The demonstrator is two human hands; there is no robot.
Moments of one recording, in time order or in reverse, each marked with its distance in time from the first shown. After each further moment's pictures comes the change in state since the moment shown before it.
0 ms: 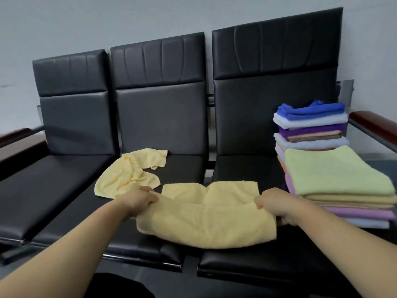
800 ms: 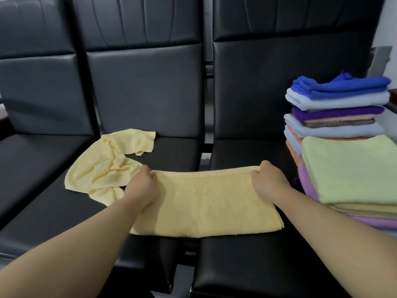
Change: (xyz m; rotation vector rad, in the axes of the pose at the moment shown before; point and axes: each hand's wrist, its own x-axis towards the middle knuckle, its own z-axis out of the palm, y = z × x) left_hand 0.099 0.004 0.063 0.279 0.330 0.061; right_hand 0.109 -0.025 0.018 -0.274 0.342 -0.131
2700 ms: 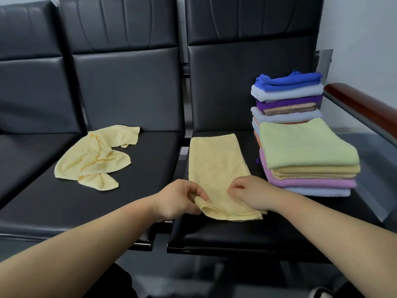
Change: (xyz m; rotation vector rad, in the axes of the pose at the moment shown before) left_hand -0.161 0.090 0.012 -0.433 -0.762 0.397; right_hand -0.108 0.061 -0.037 0.021 -0.362 -0.323
